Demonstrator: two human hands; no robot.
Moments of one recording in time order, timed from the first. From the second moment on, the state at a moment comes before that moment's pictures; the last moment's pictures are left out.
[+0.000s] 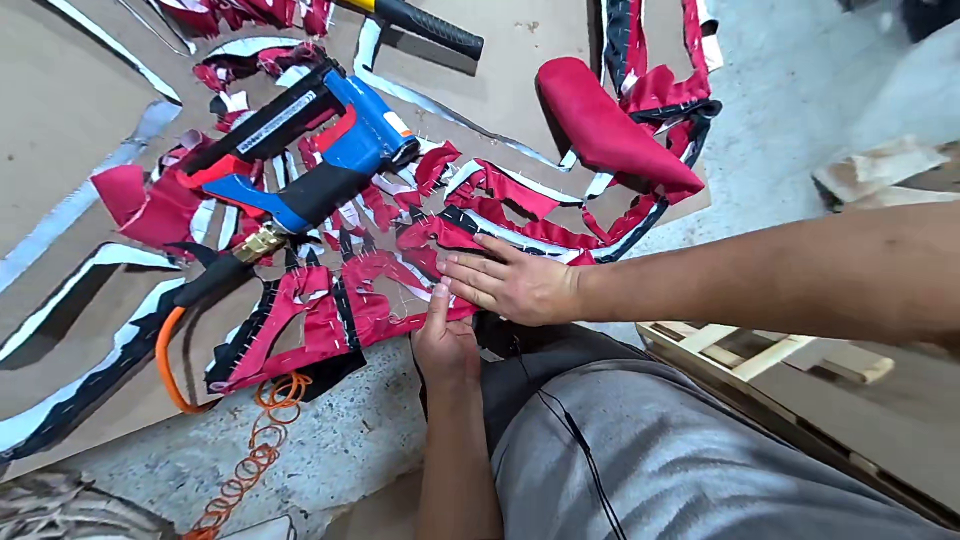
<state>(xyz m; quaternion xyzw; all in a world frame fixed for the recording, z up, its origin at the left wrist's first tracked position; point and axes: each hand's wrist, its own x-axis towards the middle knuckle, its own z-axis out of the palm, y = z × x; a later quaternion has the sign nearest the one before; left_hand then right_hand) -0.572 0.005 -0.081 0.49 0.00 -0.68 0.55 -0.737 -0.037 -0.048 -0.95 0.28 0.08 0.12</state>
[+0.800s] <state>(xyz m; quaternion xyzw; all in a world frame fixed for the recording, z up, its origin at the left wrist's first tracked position) -0.561 0.004 -0.069 0.47 -0.01 -0.69 0.54 -0.704 -0.064 0.010 -0.92 0.20 0.29 0.14</state>
